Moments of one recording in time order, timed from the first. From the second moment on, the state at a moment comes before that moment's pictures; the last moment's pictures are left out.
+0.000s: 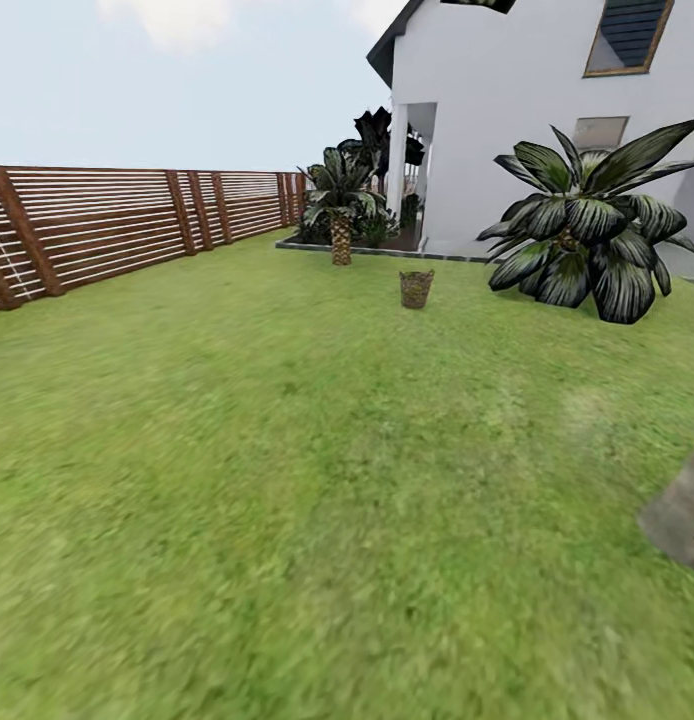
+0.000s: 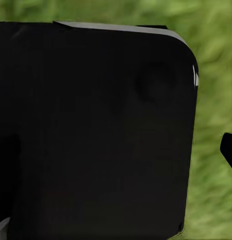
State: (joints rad) left arm -0.01 0.02 0.00 -0.05 0.00 -0.43 0.01; right arm 0.00 0.03 0.02 -0.09 0.00 -0.19 0.00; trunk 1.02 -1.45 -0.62
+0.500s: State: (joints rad) left arm -0.01 0.02 0.00 -0.05 0.00 -0.43 0.01; right arm 0.00 0.03 0.02 -0.09 0.00 -0.19 0.00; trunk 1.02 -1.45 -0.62
